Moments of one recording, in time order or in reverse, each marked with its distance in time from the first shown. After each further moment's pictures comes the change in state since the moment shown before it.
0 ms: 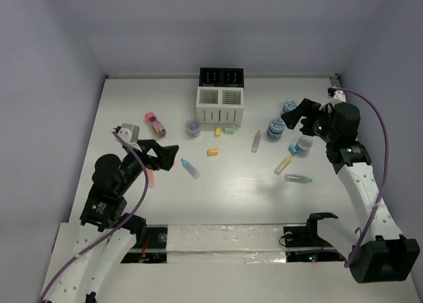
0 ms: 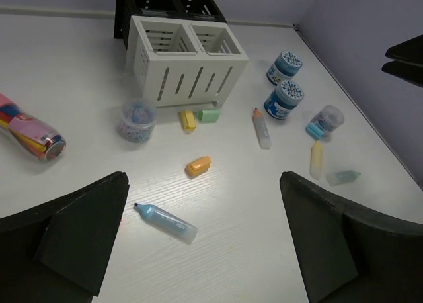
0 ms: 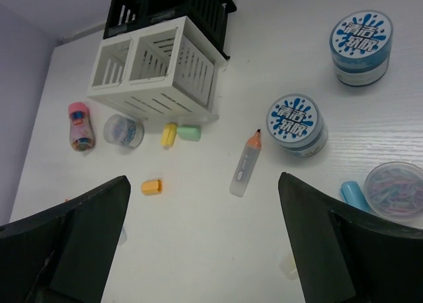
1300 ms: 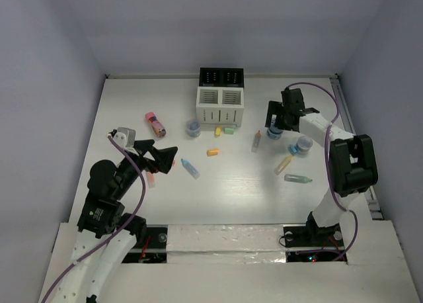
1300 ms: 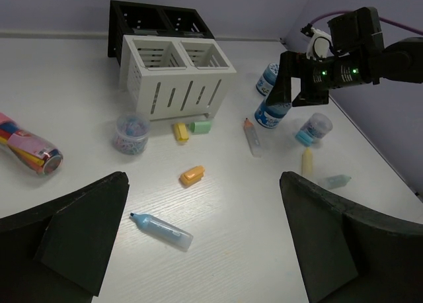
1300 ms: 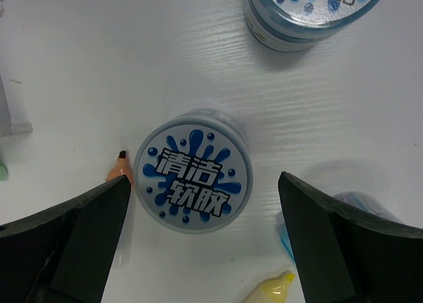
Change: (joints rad) left arm 0.000 -0.059 0.000 0.006 0.019 0.002; right arm 0.172 0.756 0.280 -0.064 0.483 -0.143
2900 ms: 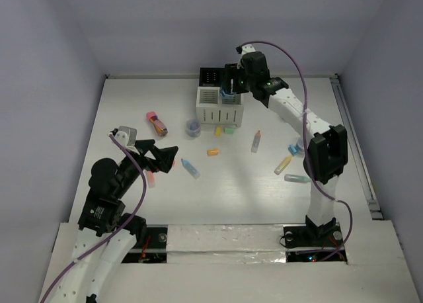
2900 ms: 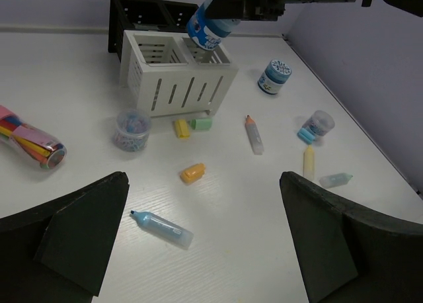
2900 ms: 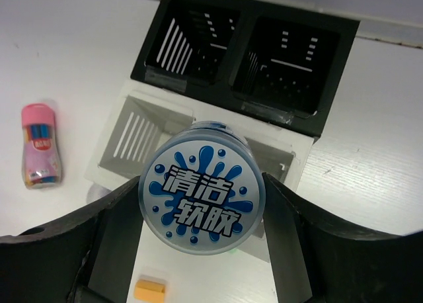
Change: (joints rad) left arm 0.000 0.016 0.000 0.000 0.000 0.000; right arm 0.269 0.238 0.674 -0.022 -0.119 -0.071
